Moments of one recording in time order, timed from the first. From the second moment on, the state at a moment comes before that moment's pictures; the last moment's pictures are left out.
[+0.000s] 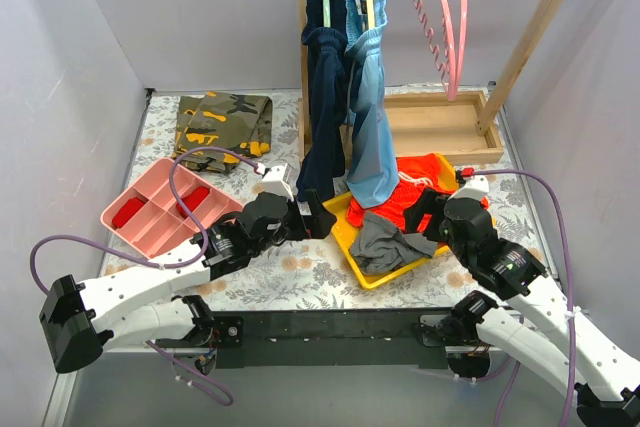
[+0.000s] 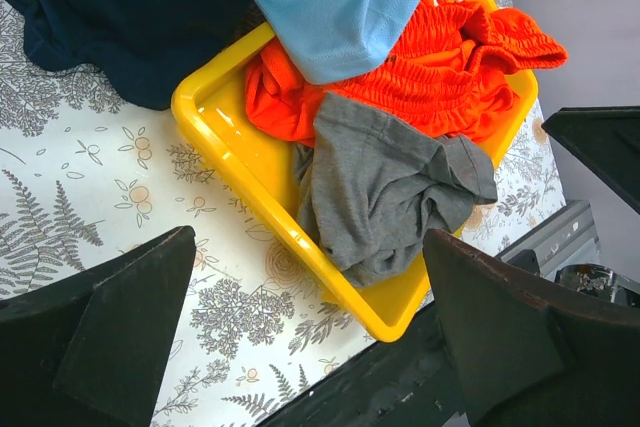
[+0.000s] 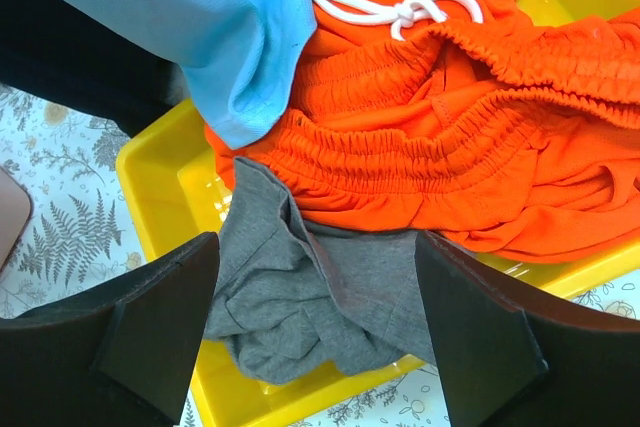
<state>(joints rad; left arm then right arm) -0.99 1.01 0.73 -0.16 -0.27 -0.79 0.69 0.59 0.65 -0.61 0.39 0.66</state>
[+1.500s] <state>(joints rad) -0.99 0.99 0.75 -0.25 -0.19 -0.76 0.33 0.99 0.55 -0.38 0.30 0.67</state>
